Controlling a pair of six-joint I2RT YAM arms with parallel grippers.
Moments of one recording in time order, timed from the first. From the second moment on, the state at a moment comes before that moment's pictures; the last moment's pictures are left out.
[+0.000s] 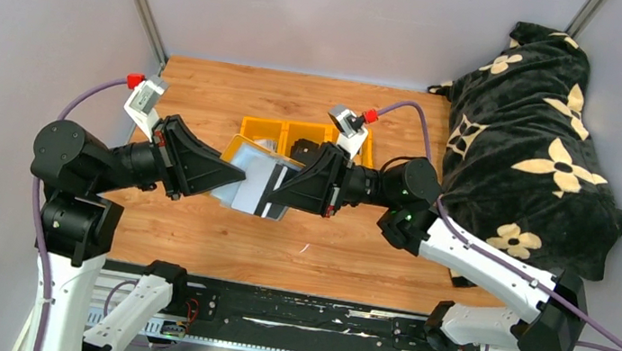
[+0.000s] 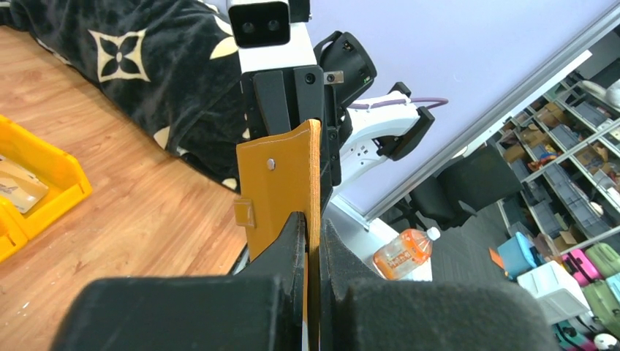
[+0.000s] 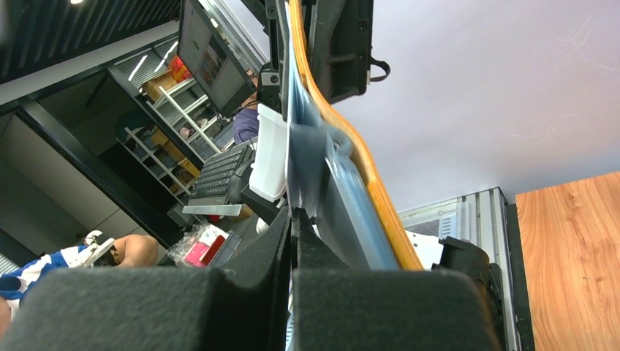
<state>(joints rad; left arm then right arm) -0.14 0.71 1.30 -0.35 1.08 -0.82 0.99 1.24 1.05 0.72 -0.71 1.00</state>
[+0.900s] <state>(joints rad) -0.14 0.71 1.52 -0.80 0.63 -0.22 0.68 1.11 1.00 0.24 -0.65 0.81</state>
